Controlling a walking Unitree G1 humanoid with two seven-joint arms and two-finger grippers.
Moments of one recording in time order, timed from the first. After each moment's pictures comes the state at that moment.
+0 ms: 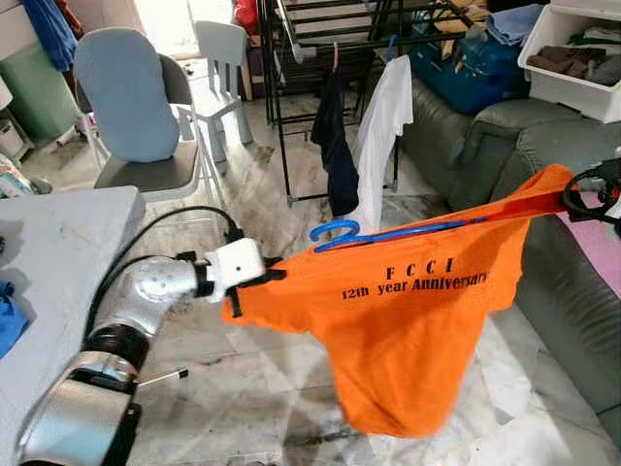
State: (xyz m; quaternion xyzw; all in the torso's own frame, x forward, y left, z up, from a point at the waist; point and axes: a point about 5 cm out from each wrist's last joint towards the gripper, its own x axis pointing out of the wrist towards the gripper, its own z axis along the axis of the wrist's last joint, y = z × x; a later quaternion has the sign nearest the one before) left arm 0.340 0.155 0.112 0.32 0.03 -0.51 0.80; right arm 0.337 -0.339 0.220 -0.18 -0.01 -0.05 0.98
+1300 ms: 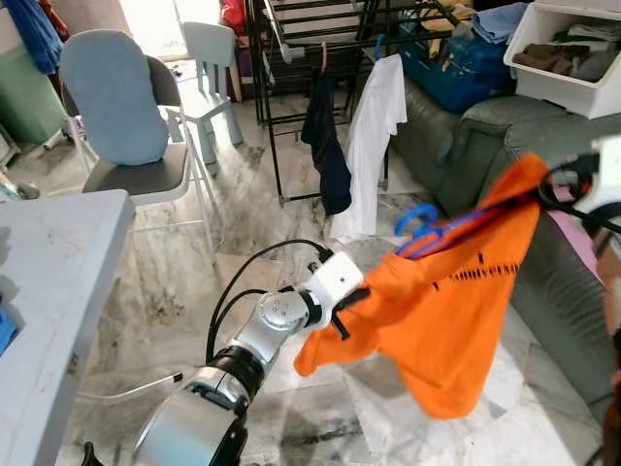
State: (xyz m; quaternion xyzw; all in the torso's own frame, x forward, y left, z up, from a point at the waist) left arm 0.328 0.022 0.074 0.15 0.10 -0.44 0.88; right arm 0.351 -0.299 0.221 -0.12 -0.07 -0.02 0.99
